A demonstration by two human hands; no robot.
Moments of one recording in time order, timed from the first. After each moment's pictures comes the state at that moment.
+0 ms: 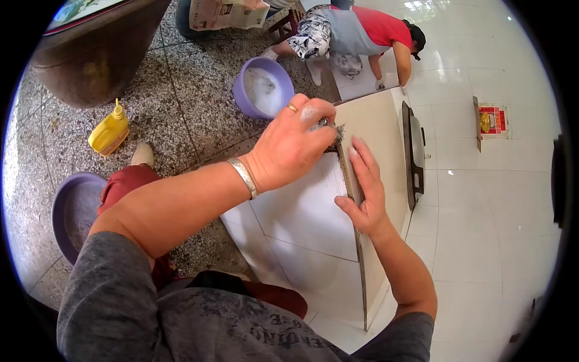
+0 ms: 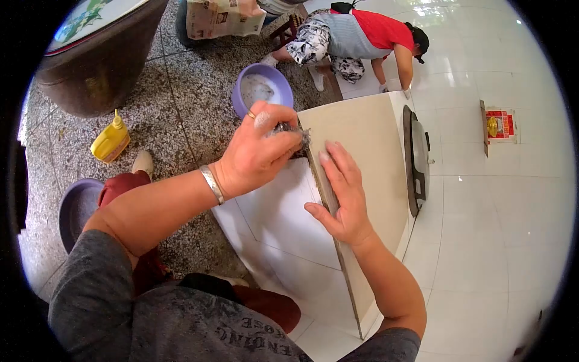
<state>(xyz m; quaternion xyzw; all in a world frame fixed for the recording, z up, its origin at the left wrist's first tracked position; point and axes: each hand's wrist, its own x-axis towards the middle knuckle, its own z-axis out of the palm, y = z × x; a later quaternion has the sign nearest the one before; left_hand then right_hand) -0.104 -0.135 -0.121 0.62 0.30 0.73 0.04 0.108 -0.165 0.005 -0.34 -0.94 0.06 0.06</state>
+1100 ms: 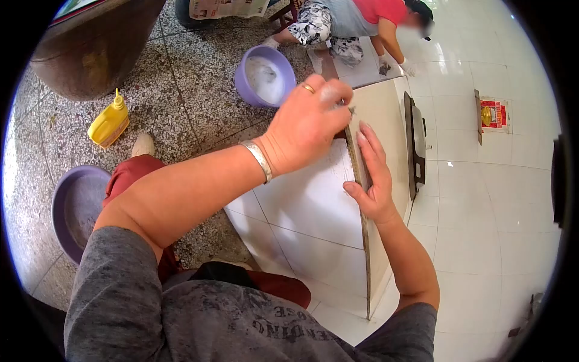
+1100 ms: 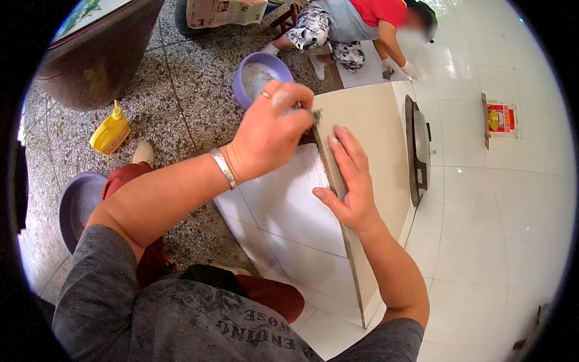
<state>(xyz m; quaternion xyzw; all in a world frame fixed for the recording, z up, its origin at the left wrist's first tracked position) -0.100 -0.129 -0.115 0.60 0.33 0.73 0.01 0.104 -0.165 0.005 -0.35 -0.93 0.09 0.07</state>
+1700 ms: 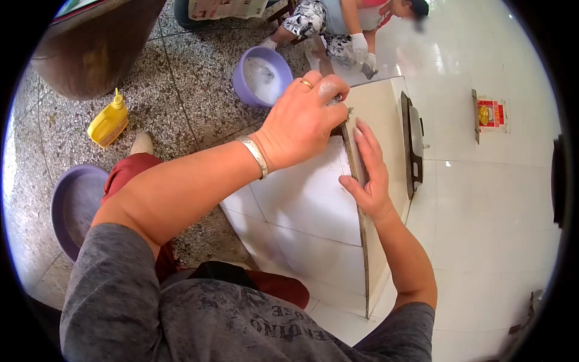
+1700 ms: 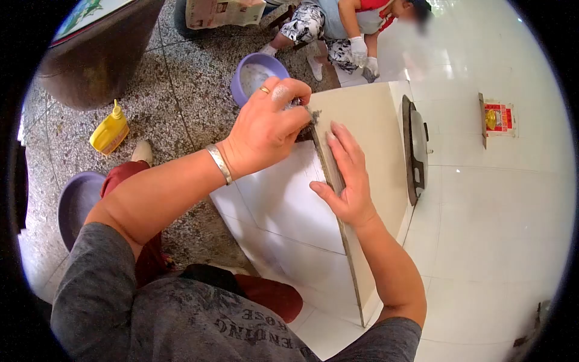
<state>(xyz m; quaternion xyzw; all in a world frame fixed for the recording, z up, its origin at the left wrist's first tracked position) -0.105 -0.132 -0.109 0.61 0.32 0.73 0.02 0.106 -0.162 0.002 -0.35 -0.93 0.07 0.08</state>
